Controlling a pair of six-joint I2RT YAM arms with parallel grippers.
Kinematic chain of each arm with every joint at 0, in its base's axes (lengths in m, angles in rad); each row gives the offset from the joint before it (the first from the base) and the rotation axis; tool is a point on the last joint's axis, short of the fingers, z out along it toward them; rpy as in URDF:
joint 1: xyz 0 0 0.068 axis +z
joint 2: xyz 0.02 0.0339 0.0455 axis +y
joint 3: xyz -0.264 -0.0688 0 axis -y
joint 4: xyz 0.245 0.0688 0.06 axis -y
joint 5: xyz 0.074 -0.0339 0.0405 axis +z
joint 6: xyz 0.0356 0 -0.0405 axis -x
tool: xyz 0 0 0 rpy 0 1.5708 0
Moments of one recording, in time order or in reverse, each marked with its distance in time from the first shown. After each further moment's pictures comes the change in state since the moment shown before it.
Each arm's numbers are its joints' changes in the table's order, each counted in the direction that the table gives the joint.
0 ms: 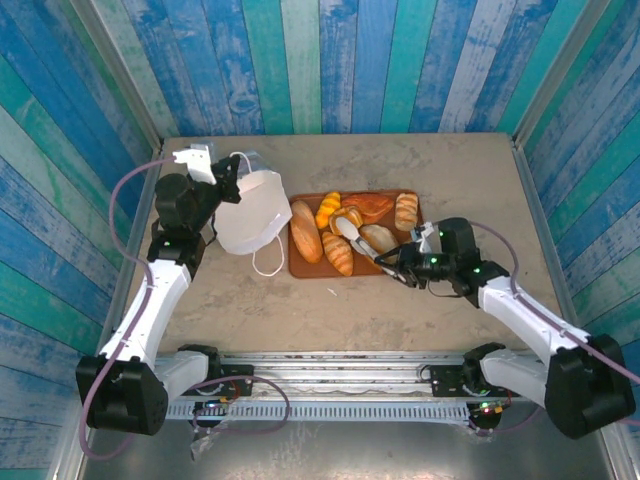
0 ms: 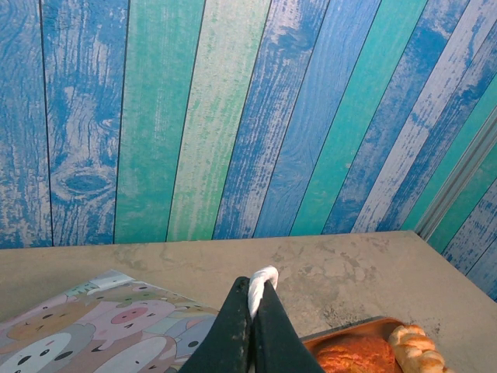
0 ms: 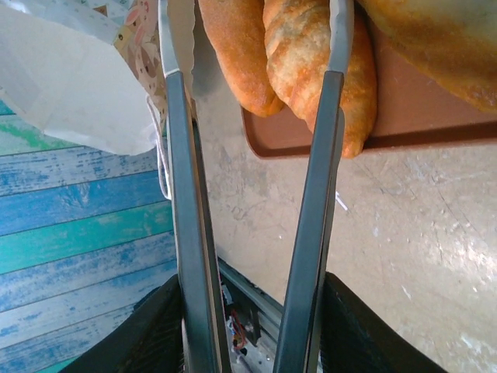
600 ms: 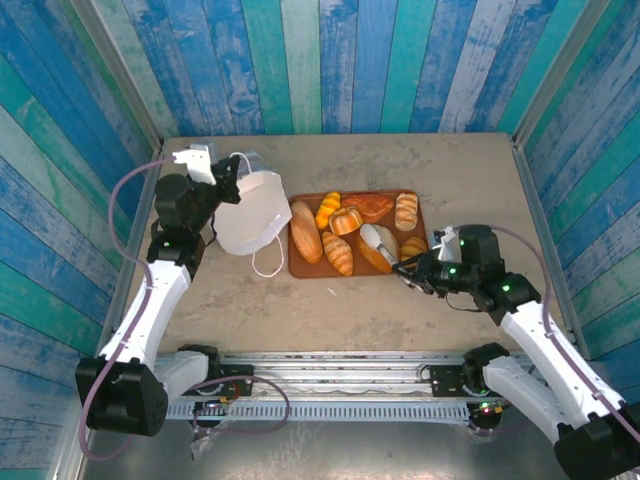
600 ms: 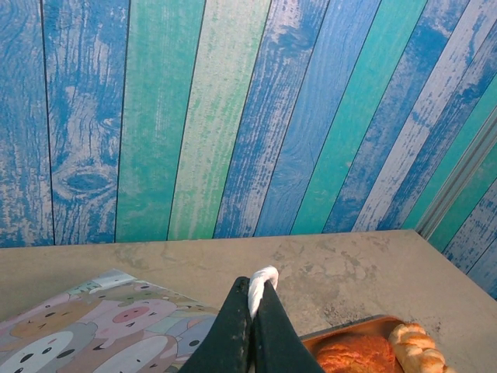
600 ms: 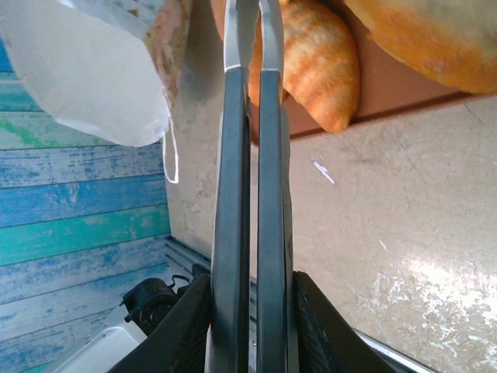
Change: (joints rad) left arm 0.000 -0.007 0.001 -0.010 0.002 -0.003; right arm -0.013 -0.278 0.092 -0.357 -0.098 0.071
